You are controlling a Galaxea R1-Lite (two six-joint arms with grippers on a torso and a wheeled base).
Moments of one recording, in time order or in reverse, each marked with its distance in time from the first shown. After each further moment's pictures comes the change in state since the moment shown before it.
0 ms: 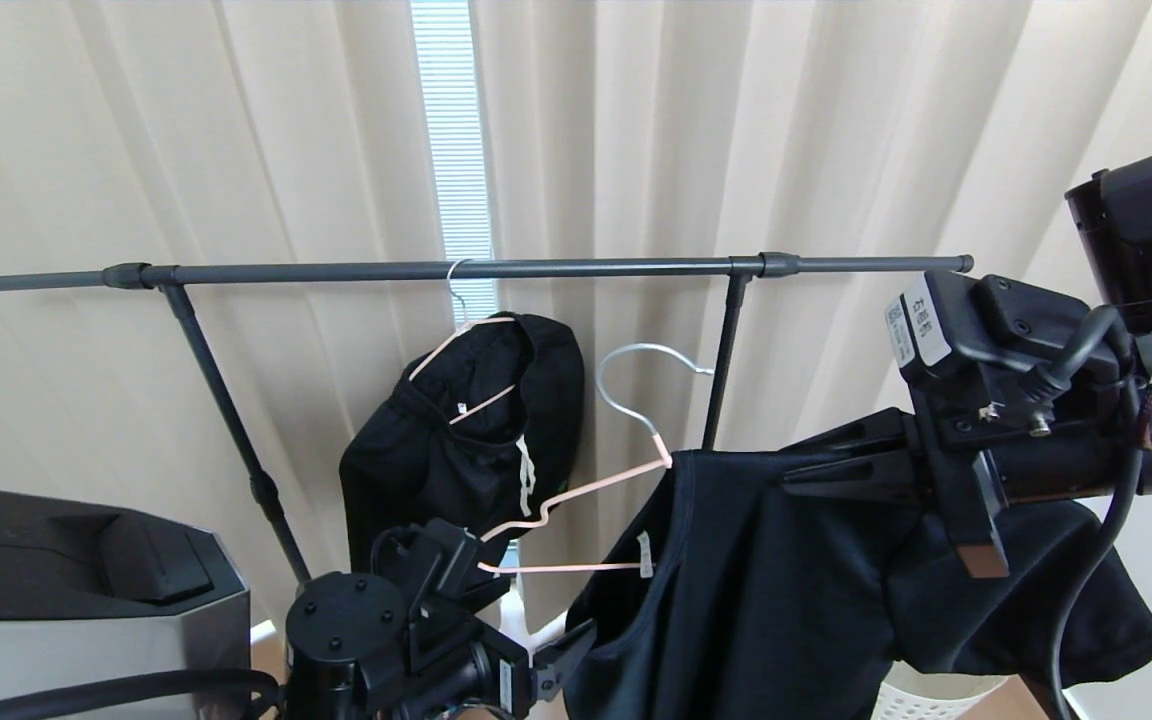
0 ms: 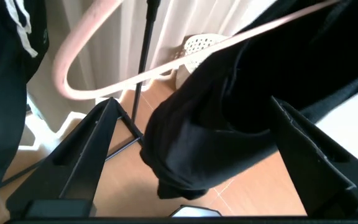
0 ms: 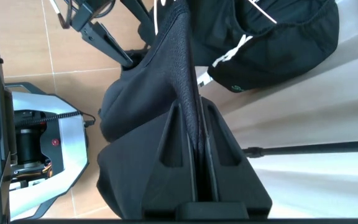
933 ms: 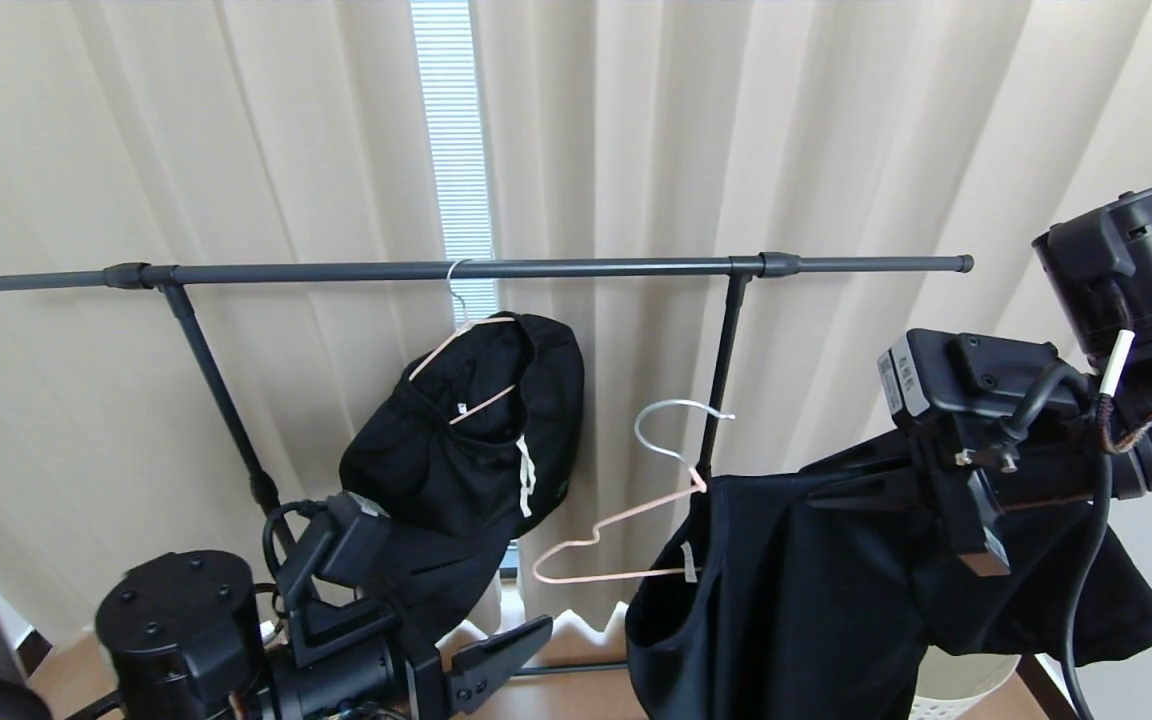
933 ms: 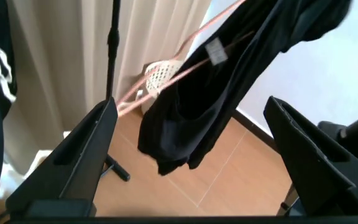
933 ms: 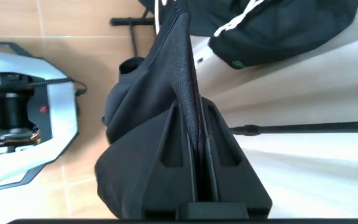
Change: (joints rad) left arm 0.132 -0.217 0.122 0.000 -0.279 0.011; right arm -0.113 0.038 0.032 0.037 0.022 -0.159
